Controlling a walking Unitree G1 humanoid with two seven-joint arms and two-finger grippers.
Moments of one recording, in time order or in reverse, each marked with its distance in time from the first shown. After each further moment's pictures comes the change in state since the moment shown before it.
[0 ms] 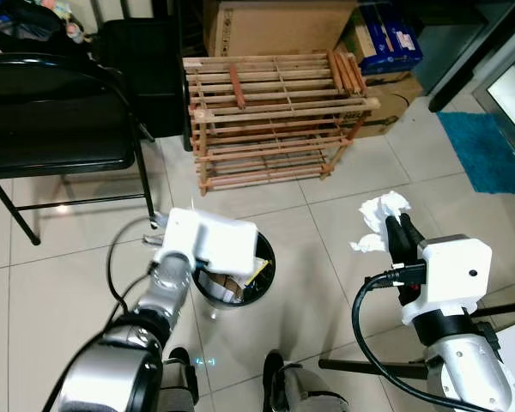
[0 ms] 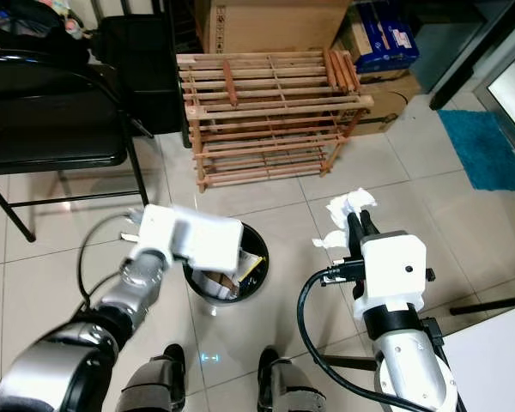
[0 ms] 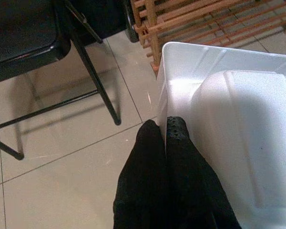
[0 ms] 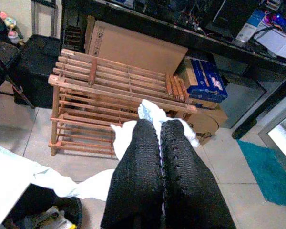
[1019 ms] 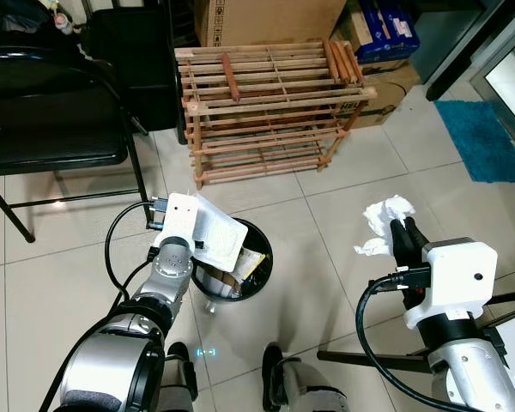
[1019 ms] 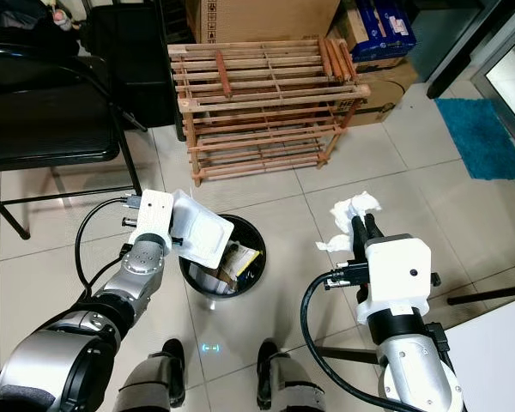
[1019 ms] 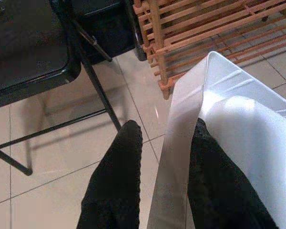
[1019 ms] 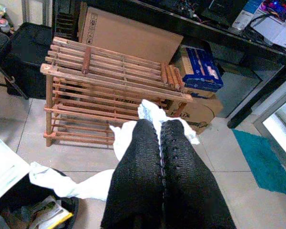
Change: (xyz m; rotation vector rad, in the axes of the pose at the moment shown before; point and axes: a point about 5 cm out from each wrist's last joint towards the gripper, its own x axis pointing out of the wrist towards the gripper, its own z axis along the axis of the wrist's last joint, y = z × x) left arm 0.005 0.007 0.021 0.009 -0.084 0.071; right arm -0.004 -0.003 0.001 -0.007 0.015 -0.012
